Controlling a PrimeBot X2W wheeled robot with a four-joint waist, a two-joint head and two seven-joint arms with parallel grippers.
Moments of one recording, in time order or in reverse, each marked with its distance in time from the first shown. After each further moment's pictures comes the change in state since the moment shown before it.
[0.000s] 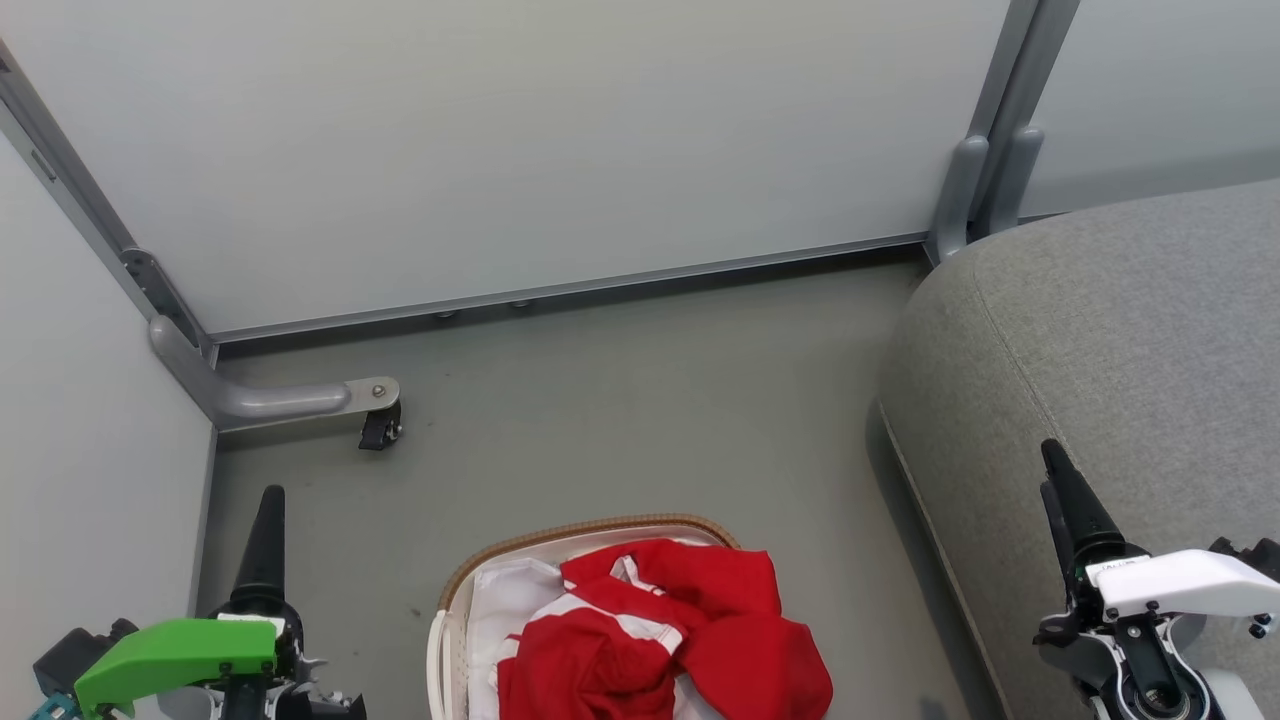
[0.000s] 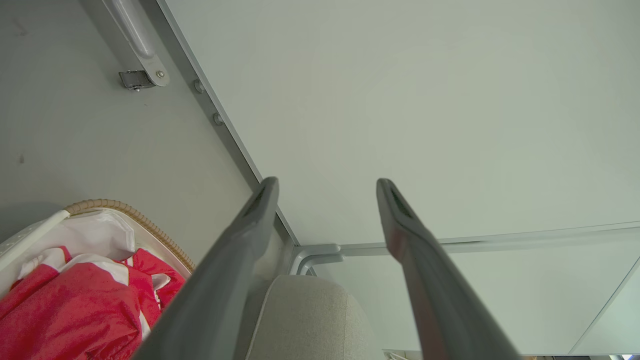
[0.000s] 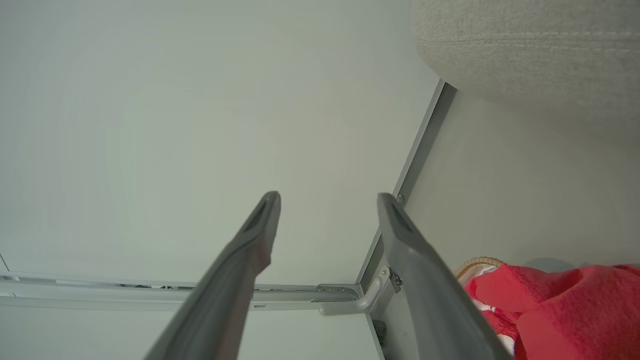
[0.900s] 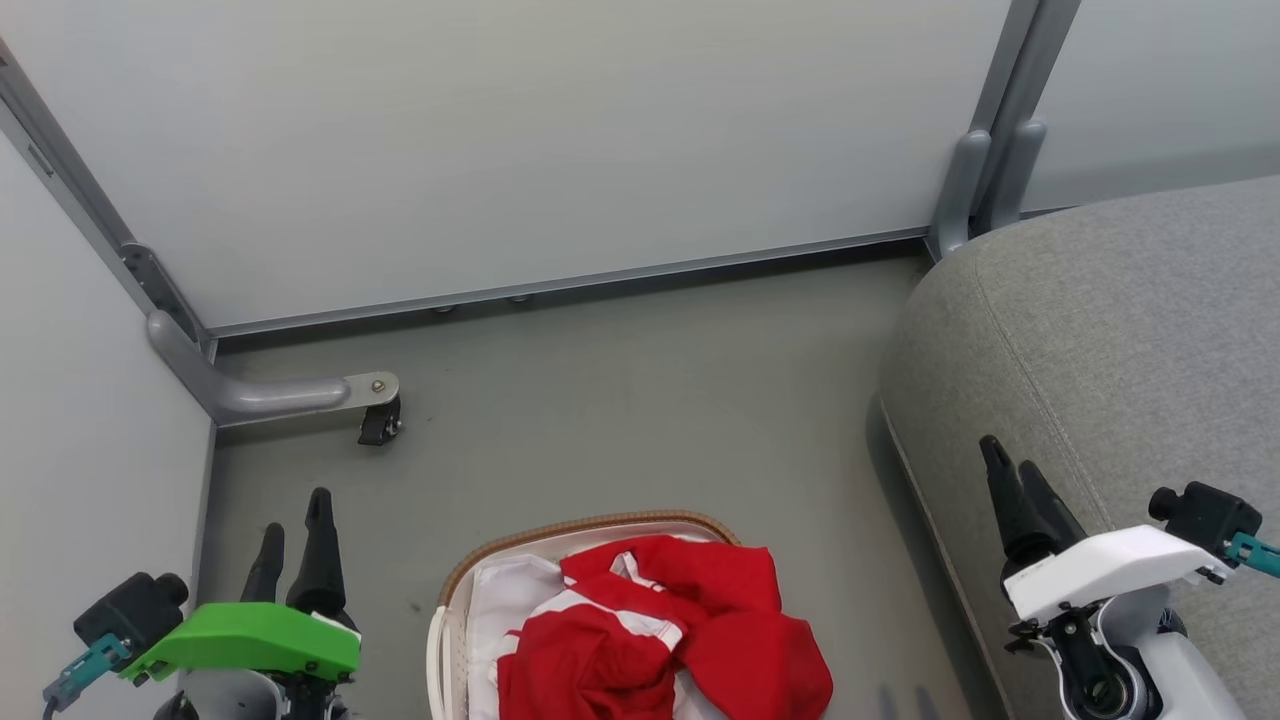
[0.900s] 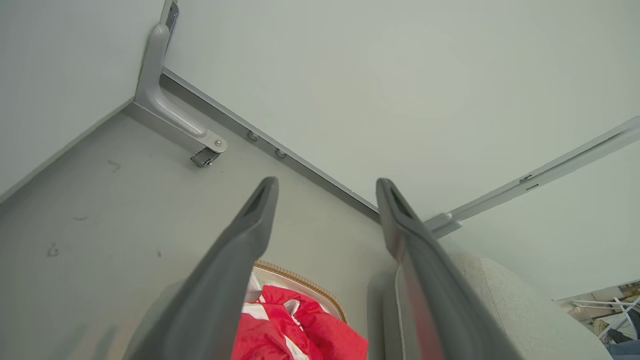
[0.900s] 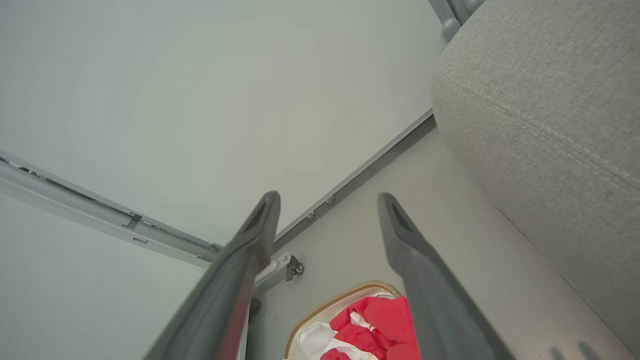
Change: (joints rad) left arm -0.006 0.050 -0.121 0.017 0.531 0.049 -0.105; right arm -0.053 -0.045 0.127 0.056 -0.492 0.000 -0.103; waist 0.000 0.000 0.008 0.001
